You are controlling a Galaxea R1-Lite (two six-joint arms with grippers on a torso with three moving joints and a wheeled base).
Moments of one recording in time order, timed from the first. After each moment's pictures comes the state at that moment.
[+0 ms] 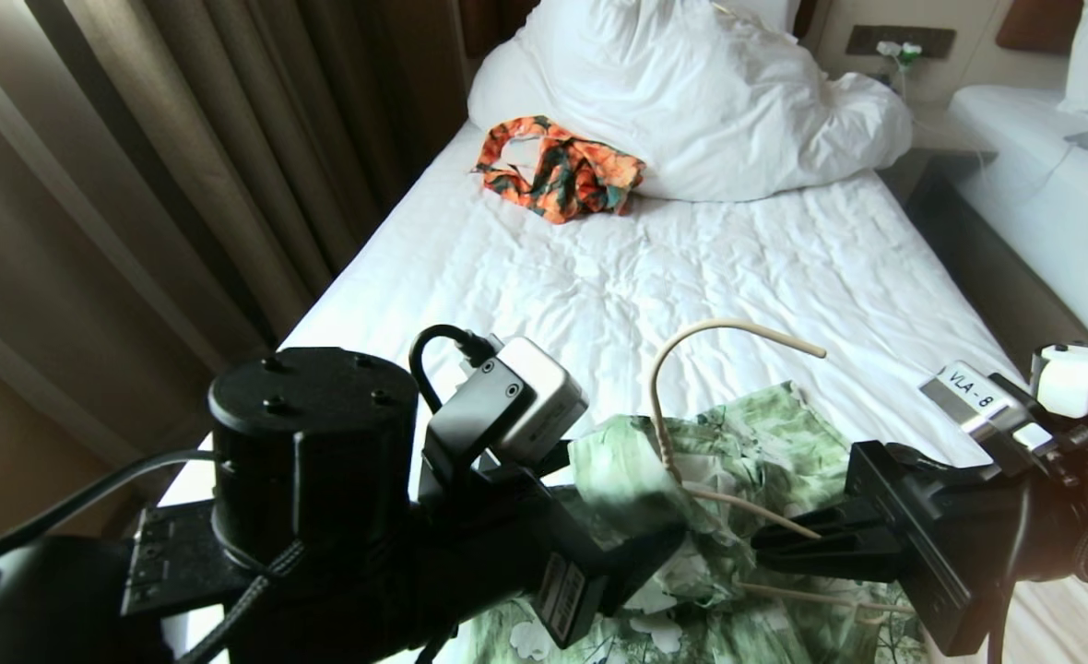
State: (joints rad) left arm -1.01 1.53 -0.73 -0.51 0.08 0.06; right arm 0.38 1.54 -0.57 -0.67 1.13 -0.27
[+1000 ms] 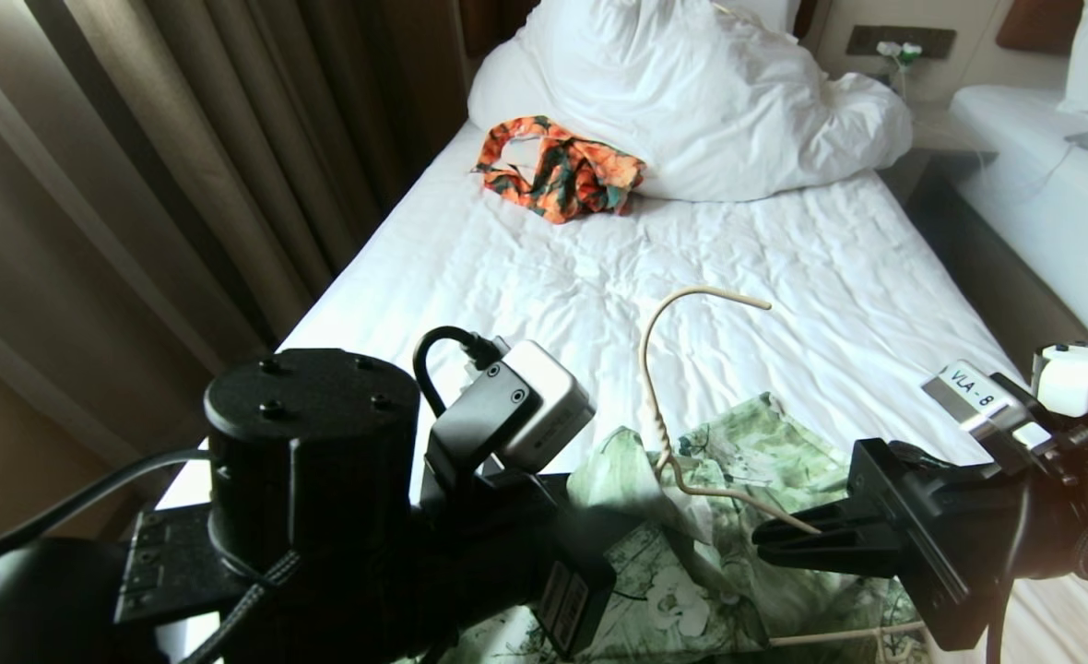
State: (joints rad) left arm -1.01 1.53 -0.74 -0.51 0.09 0.06; right arm 0.38 1.54 -0.57 -0.68 1.14 -0.28
